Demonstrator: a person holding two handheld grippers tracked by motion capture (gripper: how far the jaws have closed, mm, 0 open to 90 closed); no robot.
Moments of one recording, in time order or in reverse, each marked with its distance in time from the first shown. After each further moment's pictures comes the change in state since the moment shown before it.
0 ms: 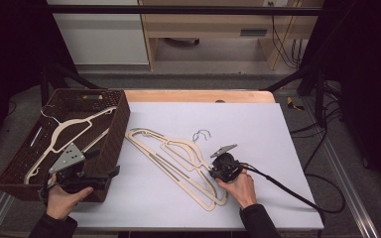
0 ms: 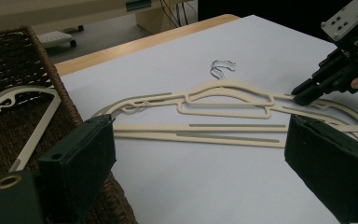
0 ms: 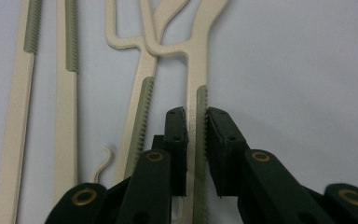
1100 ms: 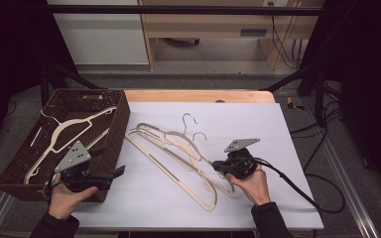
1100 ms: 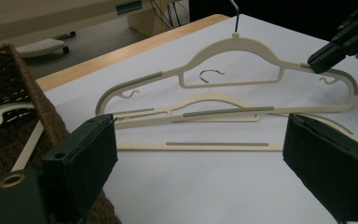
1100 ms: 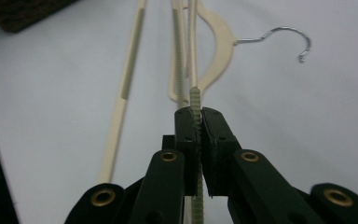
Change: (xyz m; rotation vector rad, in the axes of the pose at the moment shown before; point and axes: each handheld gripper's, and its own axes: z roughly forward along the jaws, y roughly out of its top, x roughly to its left) left arm -0.015 0.019 0.006 0.011 -0.033 0.070; right arm -0.013 0.002 -0.063 -0.229 0.209 -0.074
